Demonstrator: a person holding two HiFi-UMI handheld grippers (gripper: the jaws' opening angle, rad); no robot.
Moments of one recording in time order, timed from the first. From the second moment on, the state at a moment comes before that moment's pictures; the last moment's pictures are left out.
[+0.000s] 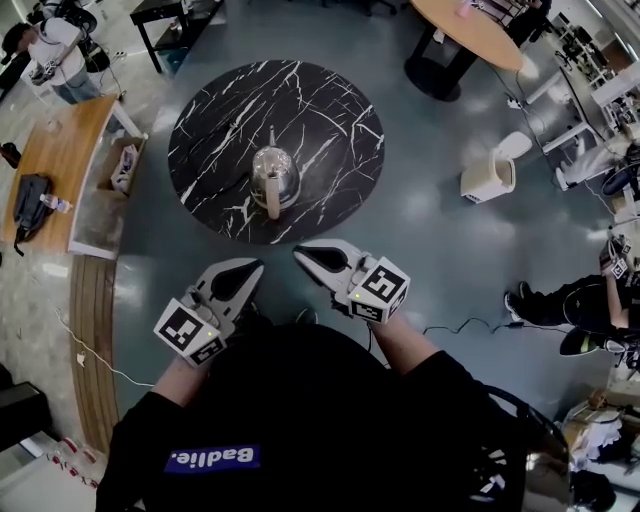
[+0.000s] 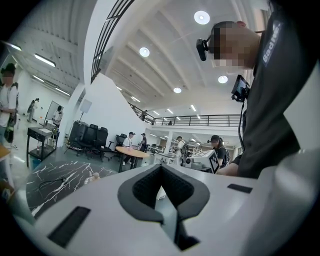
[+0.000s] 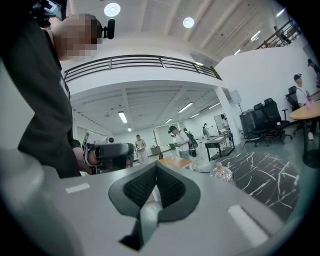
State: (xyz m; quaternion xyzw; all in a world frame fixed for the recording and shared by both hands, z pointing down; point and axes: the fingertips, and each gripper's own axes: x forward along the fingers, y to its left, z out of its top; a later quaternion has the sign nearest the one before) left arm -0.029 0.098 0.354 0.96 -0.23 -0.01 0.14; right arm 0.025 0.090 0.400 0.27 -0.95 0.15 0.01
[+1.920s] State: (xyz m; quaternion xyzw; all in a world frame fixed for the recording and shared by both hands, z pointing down) left arm -0.034 -0.006 0.364 0.97 -0.18 0.00 0.16; right arm 0.031 -0.018 0.516 0.29 -0.92 0.25 0.08
